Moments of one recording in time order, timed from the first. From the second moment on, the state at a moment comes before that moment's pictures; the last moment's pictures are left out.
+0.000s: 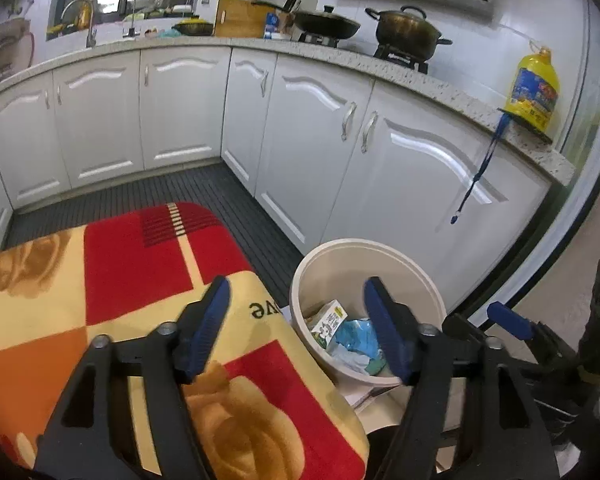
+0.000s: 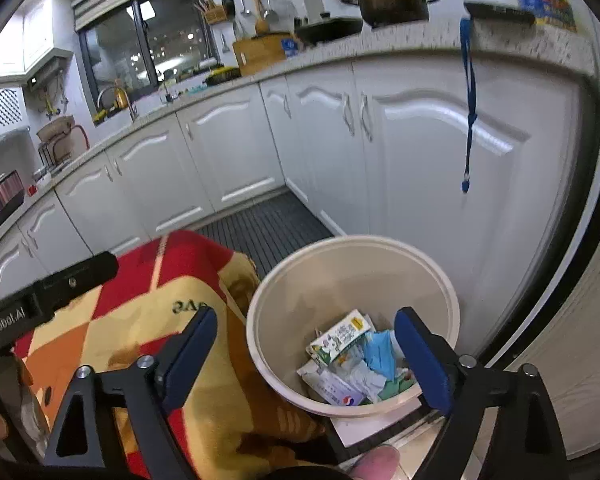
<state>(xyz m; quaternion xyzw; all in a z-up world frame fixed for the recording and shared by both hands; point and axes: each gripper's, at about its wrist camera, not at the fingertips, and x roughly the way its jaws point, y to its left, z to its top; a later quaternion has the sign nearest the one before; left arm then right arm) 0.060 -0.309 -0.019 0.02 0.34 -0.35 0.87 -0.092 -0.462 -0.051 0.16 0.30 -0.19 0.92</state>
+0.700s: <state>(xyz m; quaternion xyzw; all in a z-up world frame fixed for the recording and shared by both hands) 0.014 -0.260 0.017 0.04 0.26 -0.30 0.92 -0.109 -0.422 -0.011 0.14 0.25 -0.19 0.94</state>
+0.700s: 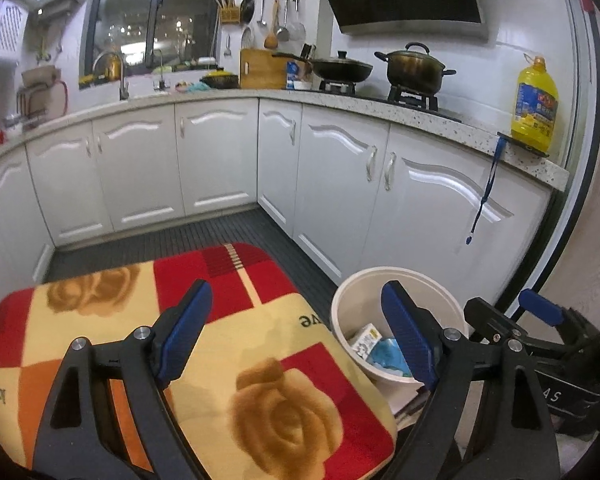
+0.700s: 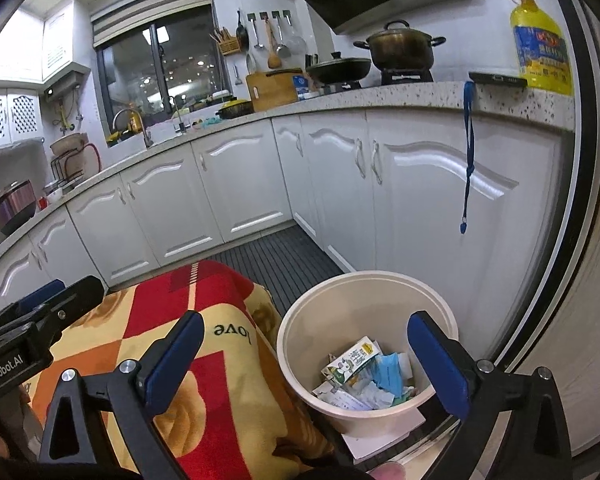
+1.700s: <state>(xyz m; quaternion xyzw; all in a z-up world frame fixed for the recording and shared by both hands) 0.005 -0.249 0.021 0.05 0.24 -0.28 0.93 -0.111 -0.404 0.000 0.11 0.22 -0.21 0.95</state>
